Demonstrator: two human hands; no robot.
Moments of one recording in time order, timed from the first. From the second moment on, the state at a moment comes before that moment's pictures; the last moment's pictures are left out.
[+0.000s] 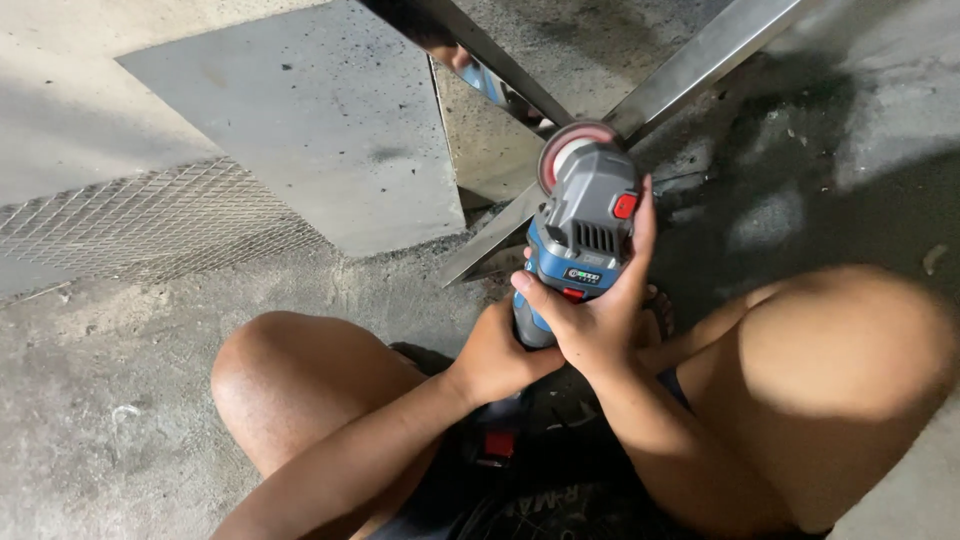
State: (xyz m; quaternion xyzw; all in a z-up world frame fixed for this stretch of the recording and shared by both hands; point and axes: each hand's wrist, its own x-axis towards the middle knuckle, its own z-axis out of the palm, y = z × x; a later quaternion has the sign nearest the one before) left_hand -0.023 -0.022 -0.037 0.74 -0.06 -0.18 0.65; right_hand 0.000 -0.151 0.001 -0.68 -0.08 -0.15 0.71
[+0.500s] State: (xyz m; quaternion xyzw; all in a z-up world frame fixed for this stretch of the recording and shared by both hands) left_hand -0.021 -0.029 -0.019 0.75 -0.17 -0.19 0.61; right_hand -0.033 -0.394 0.017 -0.98 -0.02 -0.18 0.07
